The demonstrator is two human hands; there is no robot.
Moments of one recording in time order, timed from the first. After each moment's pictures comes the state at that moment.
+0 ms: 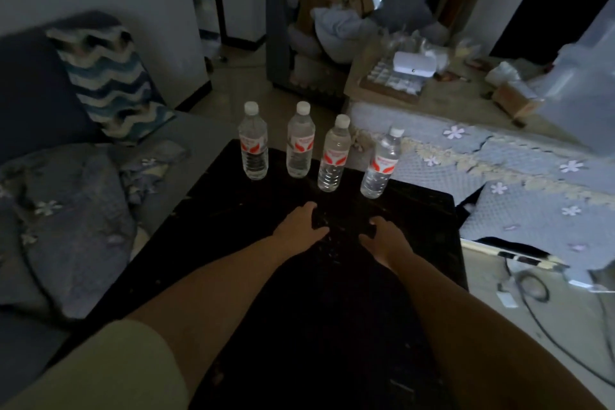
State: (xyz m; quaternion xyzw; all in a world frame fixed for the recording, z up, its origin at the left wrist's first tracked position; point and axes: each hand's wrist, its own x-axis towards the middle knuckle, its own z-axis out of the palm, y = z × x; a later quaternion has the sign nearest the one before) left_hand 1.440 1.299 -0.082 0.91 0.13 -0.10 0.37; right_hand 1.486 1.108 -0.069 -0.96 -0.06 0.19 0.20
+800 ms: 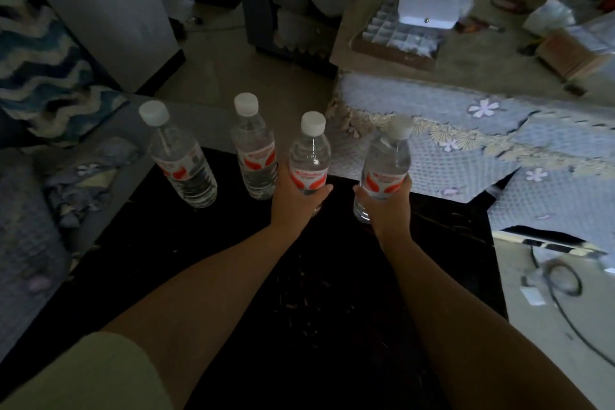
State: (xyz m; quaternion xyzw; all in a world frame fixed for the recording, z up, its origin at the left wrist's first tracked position) left_hand 1.654 1.293 -0.162 0.76 0.19 0.21 0.59; right_hand 1.692 1.137 -0.160 -0.78 0.07 -0.01 0.62
